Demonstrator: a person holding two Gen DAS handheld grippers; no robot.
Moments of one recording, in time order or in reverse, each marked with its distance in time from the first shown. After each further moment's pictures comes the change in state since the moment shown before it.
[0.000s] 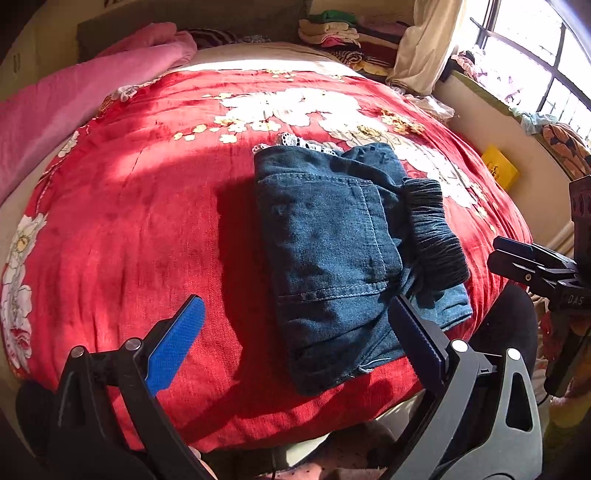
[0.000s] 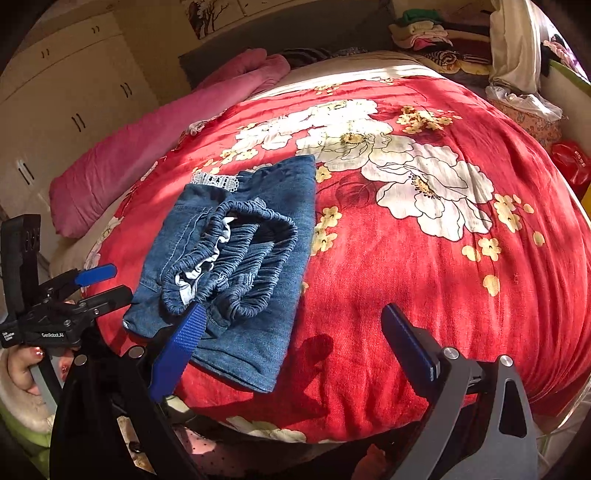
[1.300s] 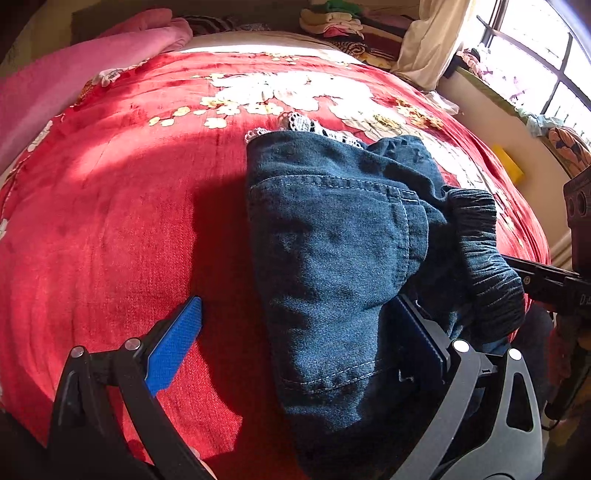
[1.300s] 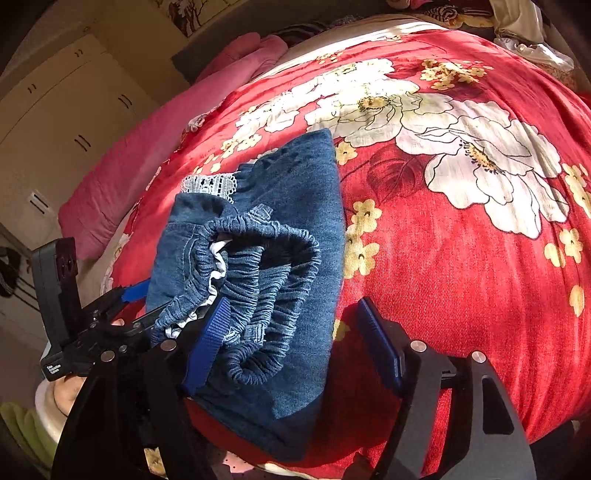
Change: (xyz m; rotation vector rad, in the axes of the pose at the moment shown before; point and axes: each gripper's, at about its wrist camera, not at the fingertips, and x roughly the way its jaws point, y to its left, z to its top) left arm 0.063 0.013 0.021 -0.015 0.030 -0.031; right arm 0.061 -0.004 0.022 0.119 0.088 0.139
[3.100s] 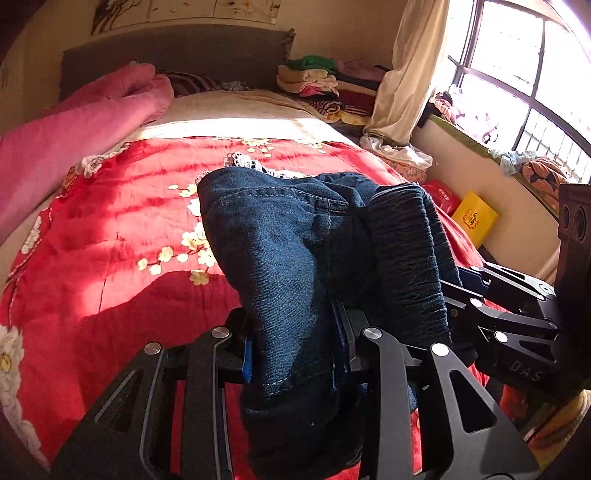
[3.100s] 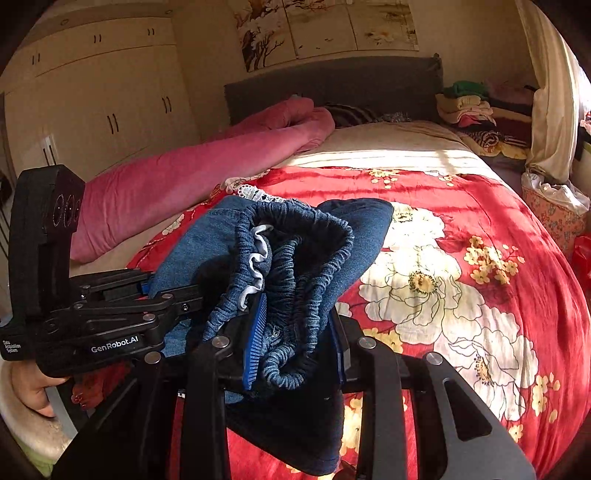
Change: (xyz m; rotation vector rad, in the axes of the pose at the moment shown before) left arm -0.047 -0.012 0.105 0.041 -0.216 -0.072; right arm -0.024 0.090 0.093 -0.339 -0.281 -0.103
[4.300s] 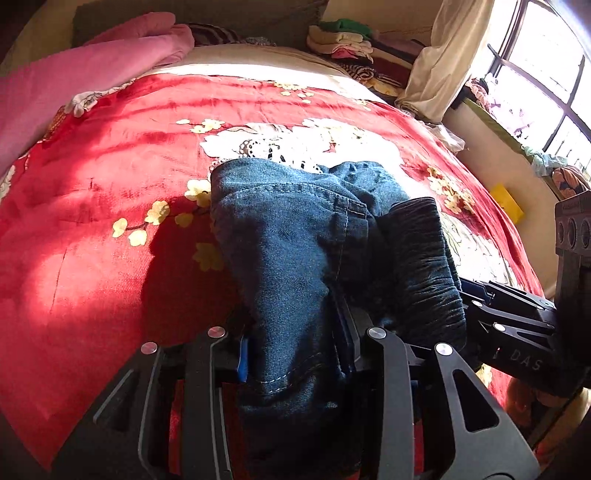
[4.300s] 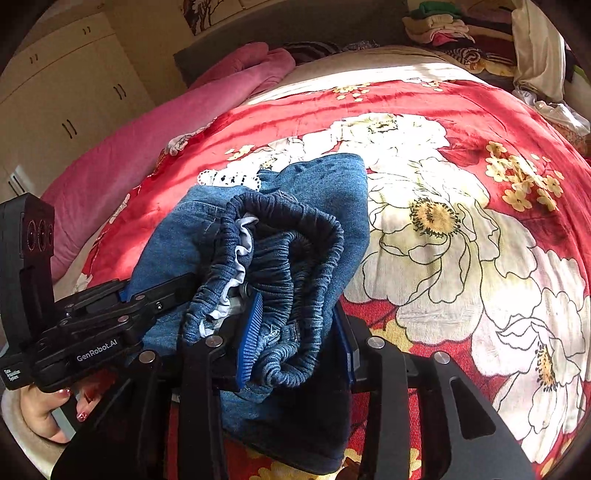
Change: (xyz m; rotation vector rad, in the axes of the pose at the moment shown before) left arm 0.095 0.049 -0.011 -0.101 0.149 0.030; right arm 0.105 -0.058 -0.025 0.216 0.223 -0.013
